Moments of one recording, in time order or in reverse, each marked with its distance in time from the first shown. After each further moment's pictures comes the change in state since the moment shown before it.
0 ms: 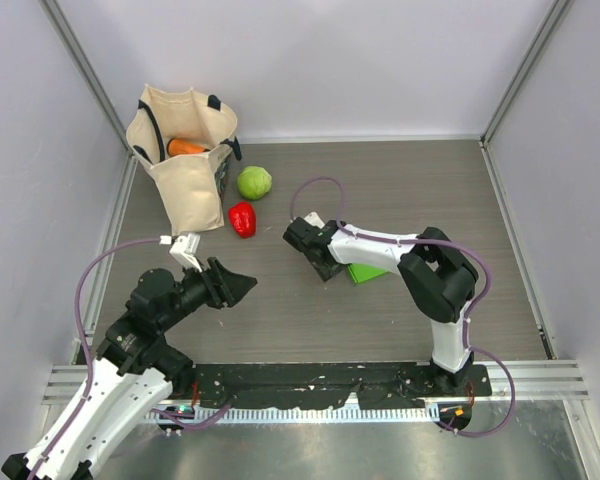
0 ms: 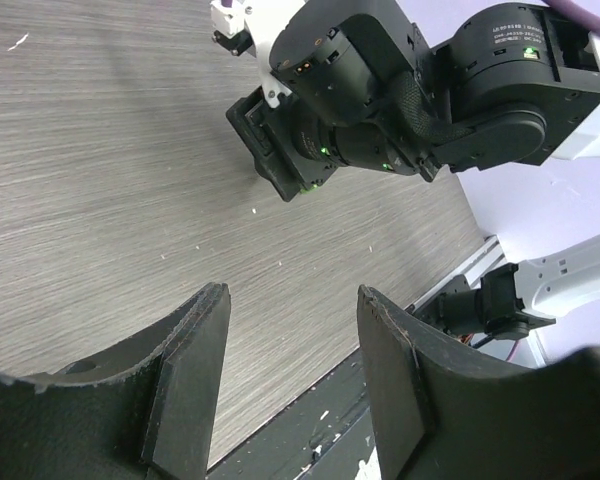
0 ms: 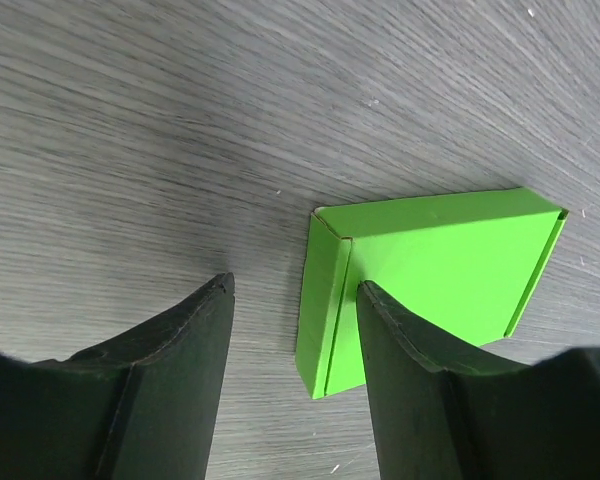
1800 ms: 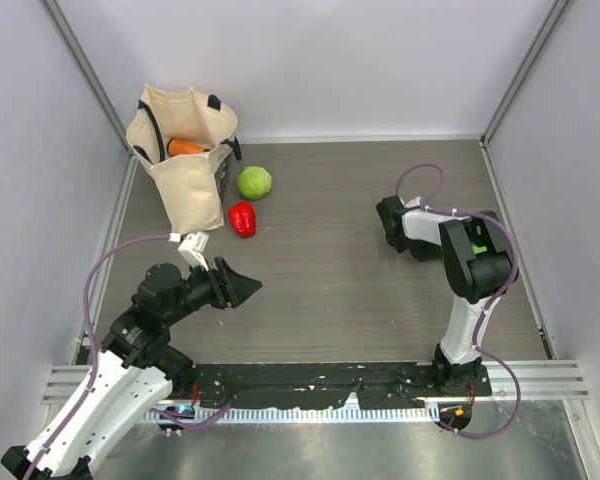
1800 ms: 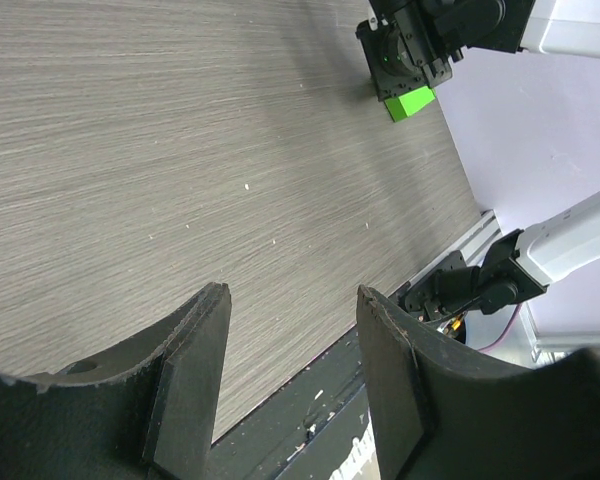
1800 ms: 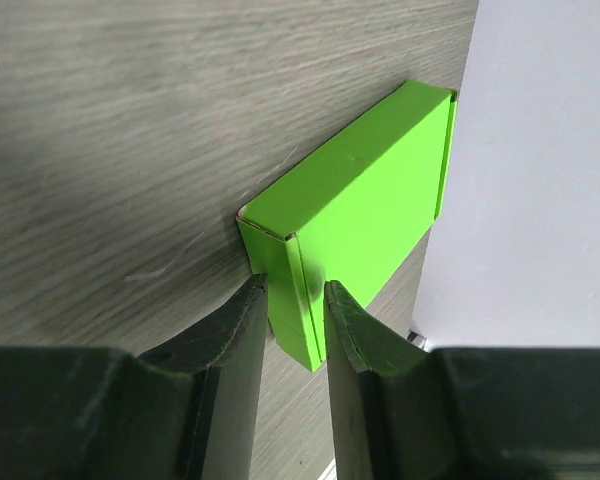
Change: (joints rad) left arm -0.006 0.061 0.003 0.001 0.058 -0.011; right arm -0.591 -0.042 -0.280 0.134 0.407 -0.141
